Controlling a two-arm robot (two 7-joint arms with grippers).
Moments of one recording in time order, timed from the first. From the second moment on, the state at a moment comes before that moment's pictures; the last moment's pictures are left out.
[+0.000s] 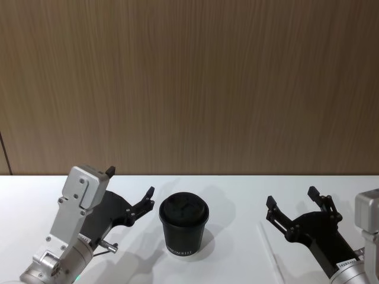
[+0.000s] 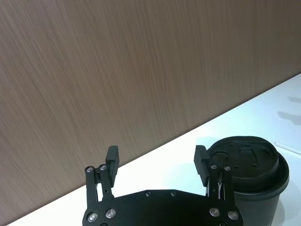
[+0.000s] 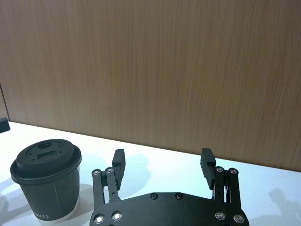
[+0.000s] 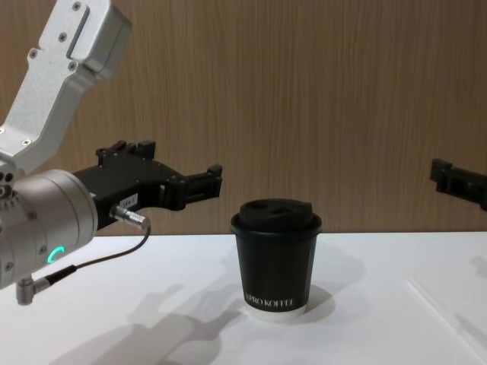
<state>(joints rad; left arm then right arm) -0.24 0.38 0.45 -1.63 -0.20 0.01 -0.01 -0.03 0.33 -0.20 -1.77 0.27 0.01 0.05</state>
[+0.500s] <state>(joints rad) -0.24 0.38 0.45 -1.63 -0.20 0.01 -0.01 -0.03 0.33 -0.20 -1.77 0.27 0.01 0.05</state>
